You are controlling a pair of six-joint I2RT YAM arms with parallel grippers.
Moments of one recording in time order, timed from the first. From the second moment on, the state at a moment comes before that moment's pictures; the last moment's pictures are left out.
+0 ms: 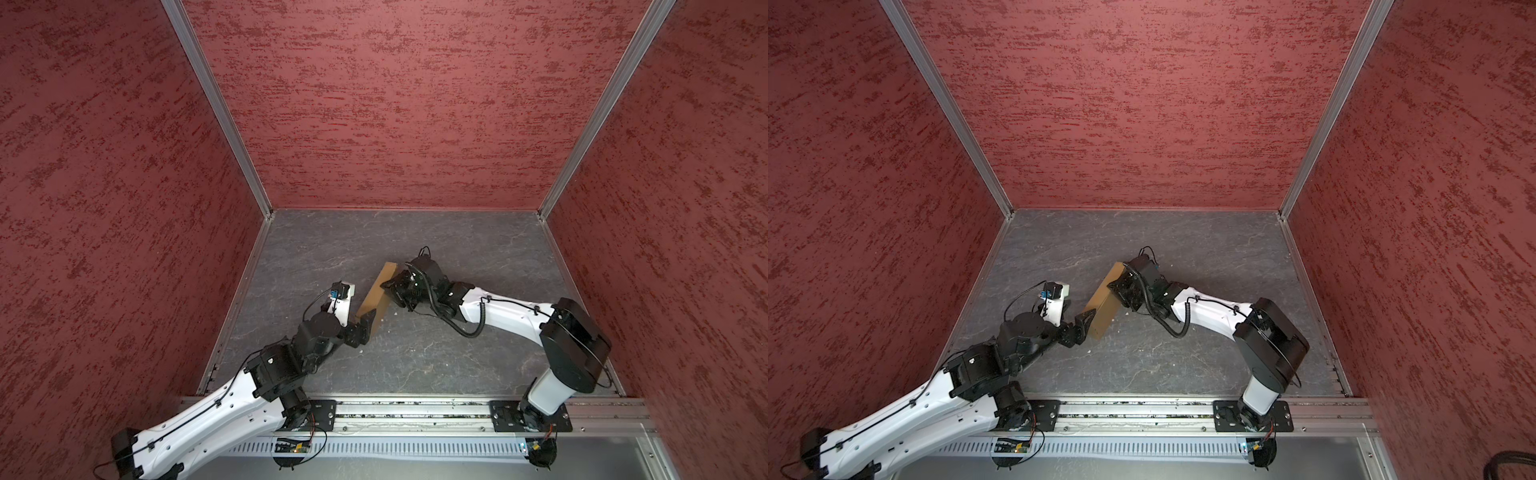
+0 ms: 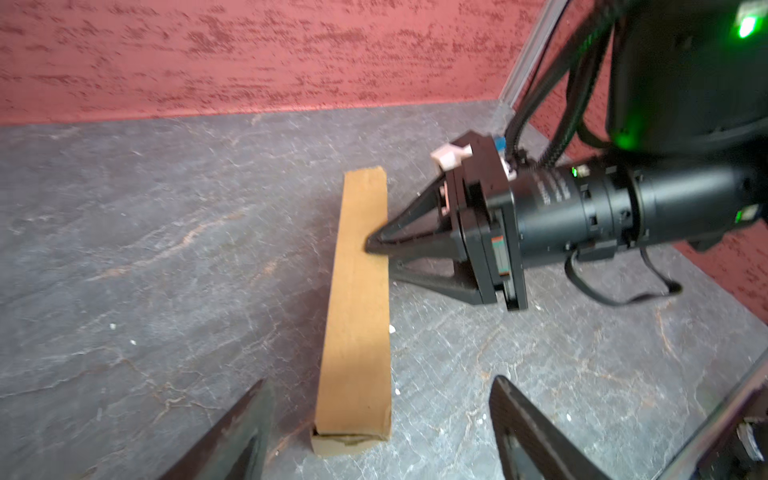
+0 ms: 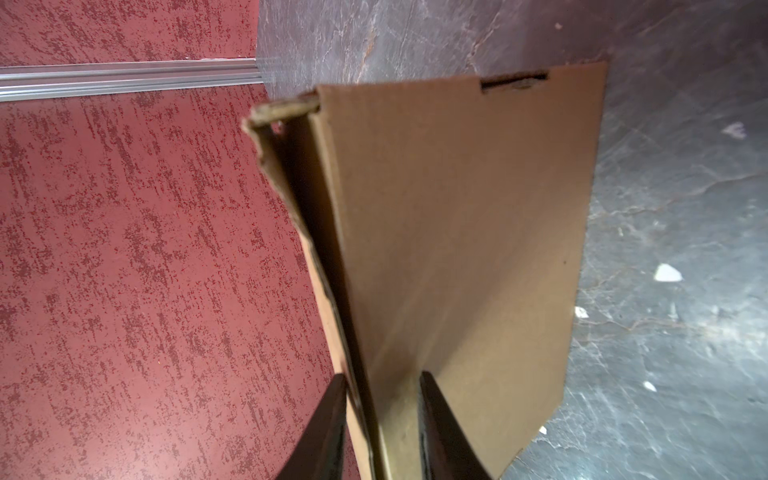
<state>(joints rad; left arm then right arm) -0.92 0.60 0.60 -0.45 -0.39 -0.39 0.83 1.68 1.07 0.03 -0.20 1.56</state>
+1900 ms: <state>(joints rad) -0.71 0.64 0.48 -0.43 -0.21 -0.55 0.83 1.68 1.04 0.08 -0.21 1.56</state>
